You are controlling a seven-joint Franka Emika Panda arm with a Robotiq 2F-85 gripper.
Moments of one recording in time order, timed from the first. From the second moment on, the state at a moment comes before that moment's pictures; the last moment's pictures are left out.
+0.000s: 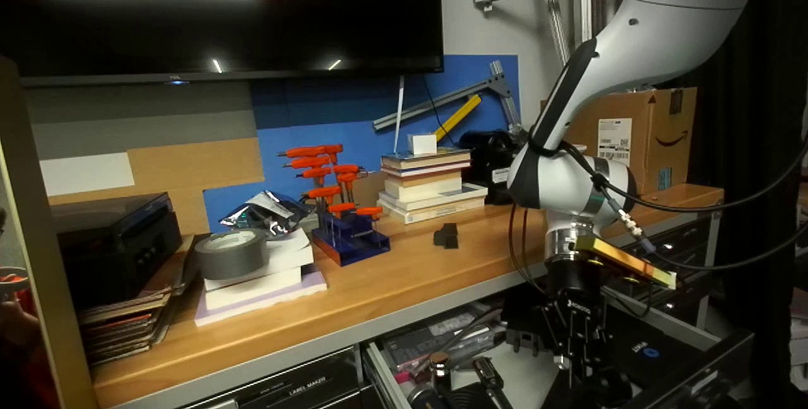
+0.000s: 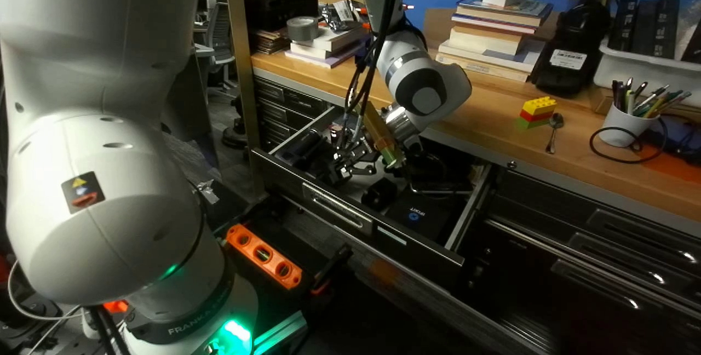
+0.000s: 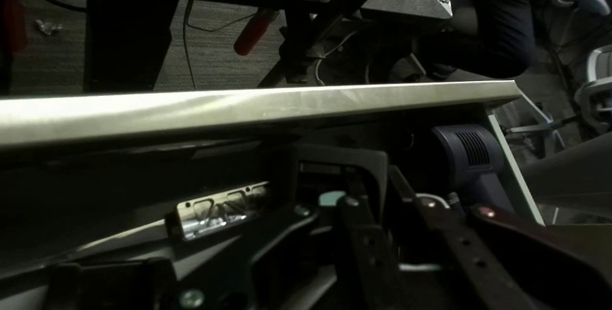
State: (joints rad) arm -0.18 0.48 0.01 -2.20 0.49 1.89 -0.44
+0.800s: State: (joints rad) arm -0.15 0.56 0.04 -2.08 0.48 1.94 -0.43
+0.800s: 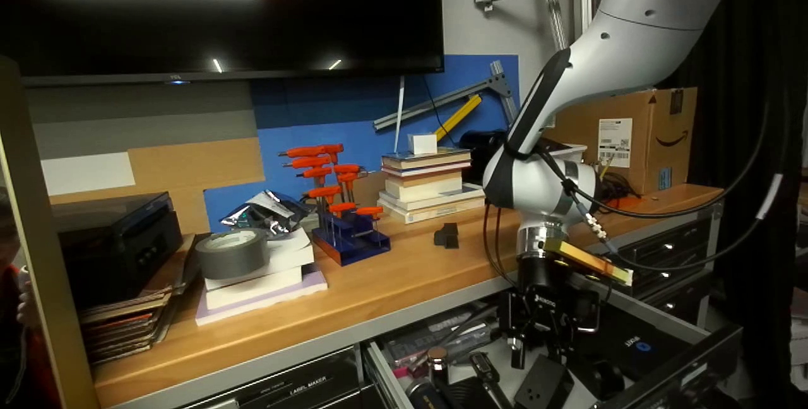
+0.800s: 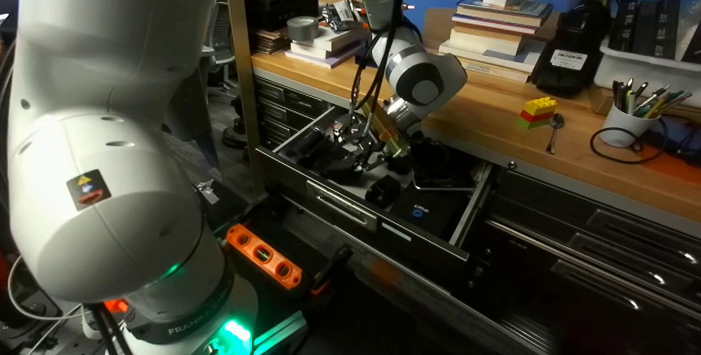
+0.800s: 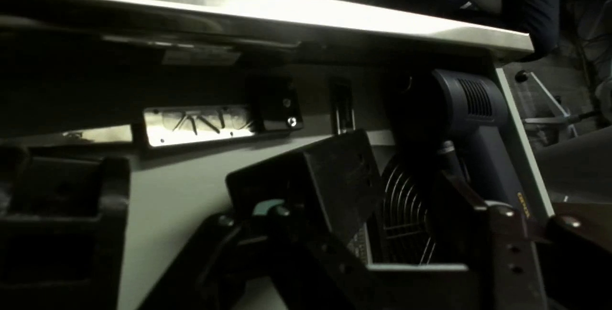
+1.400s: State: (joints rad) arm -0.17 0.55 -0.04 -1.93 0.40 2.10 -0.33
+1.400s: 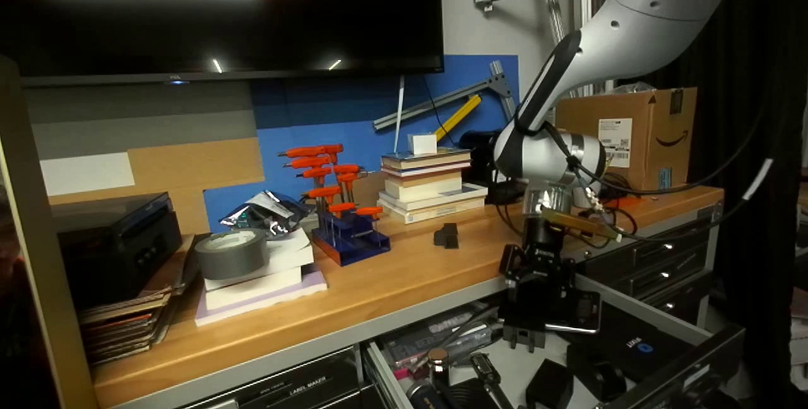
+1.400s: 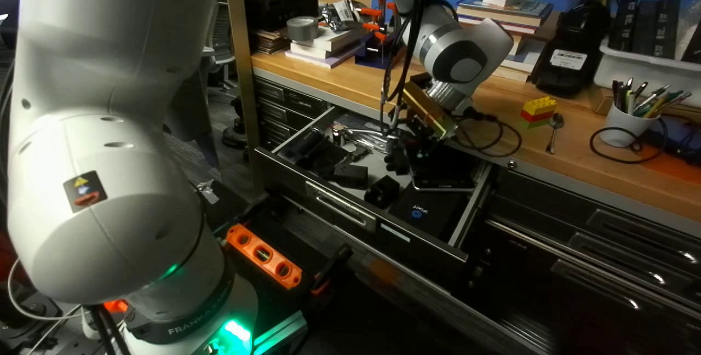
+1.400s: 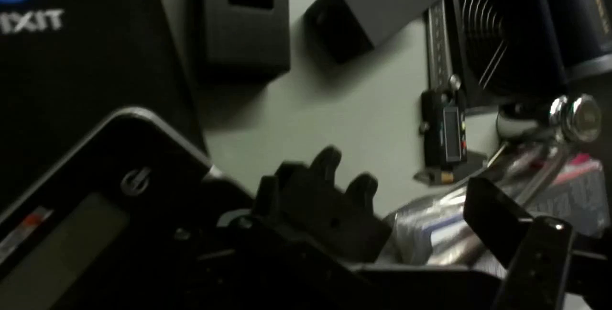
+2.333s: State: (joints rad) arm -0.11 0.38 -0.03 -1.78 0.29 2.04 -0.11
